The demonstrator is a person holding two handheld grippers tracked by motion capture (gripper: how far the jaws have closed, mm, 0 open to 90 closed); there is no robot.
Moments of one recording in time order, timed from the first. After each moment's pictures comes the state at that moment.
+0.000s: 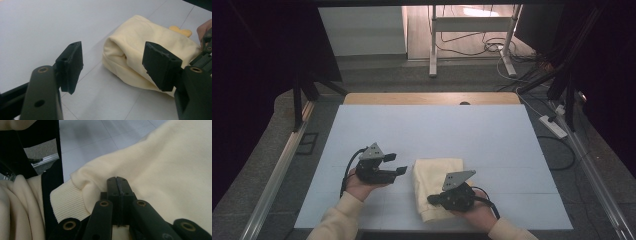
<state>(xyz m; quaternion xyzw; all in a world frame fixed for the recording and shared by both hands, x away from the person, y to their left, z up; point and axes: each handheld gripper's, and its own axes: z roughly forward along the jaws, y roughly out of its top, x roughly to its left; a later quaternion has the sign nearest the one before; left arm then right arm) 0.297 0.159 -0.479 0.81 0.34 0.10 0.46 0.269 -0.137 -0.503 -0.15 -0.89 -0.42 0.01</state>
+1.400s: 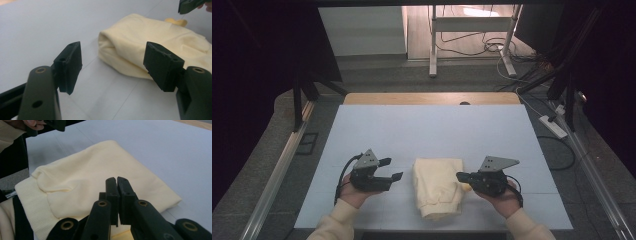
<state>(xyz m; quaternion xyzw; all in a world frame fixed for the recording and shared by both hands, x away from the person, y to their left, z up) 0.271 0.172 -0.478 0.81 0.34 0.12 0.45 0.297 -0.218 -0.475 -0.23 -0.84 -0.49 -0.08</state>
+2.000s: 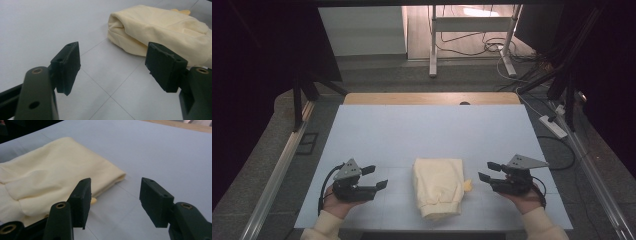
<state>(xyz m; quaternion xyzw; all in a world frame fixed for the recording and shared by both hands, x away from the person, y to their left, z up) 0.245 0.205 -0.486 0.80 0.37 0.13 0.45 0.300 -0.284 -0.478 -0.33 -0.80 -0.48 -0.14</state>
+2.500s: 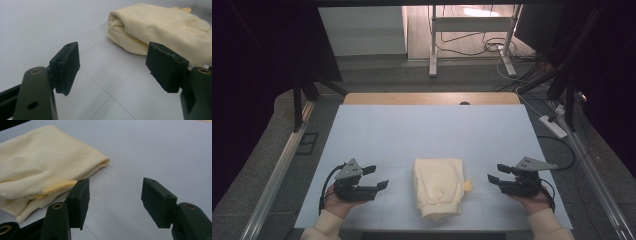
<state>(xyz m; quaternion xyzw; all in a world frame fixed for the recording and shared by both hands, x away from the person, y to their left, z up) 0.249 0.202 -0.489 0.81 0.36 0.13 0.45 0.301 -0.306 -0.489 -0.35 -0.80 -0.46 -0.14</state>
